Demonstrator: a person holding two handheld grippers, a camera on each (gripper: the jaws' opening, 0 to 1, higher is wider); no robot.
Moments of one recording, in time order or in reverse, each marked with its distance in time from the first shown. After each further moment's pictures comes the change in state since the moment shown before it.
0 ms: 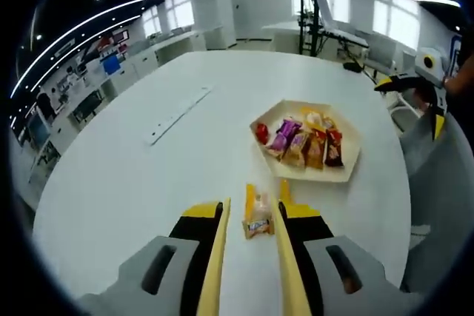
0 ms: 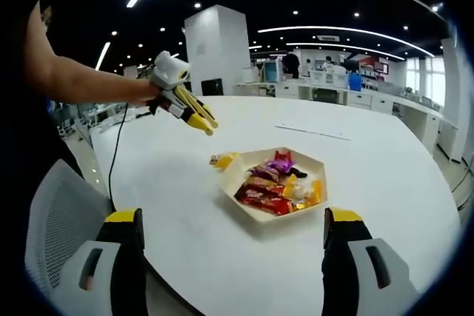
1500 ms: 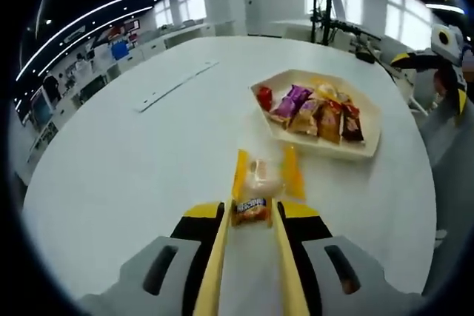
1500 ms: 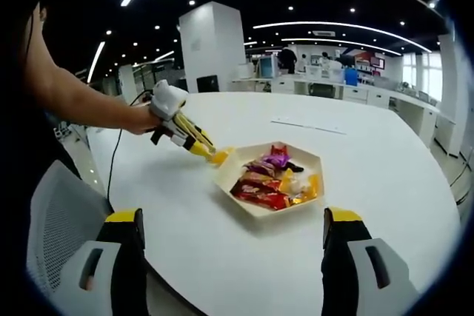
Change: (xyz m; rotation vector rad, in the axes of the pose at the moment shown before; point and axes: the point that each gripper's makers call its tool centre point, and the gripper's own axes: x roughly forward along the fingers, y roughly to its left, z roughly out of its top) left arm 0.051 -0.011 -0.051 -0.073 0.011 0.031; right arm 0.000 -0.005 -0.006 0.021 0.025 -0.020
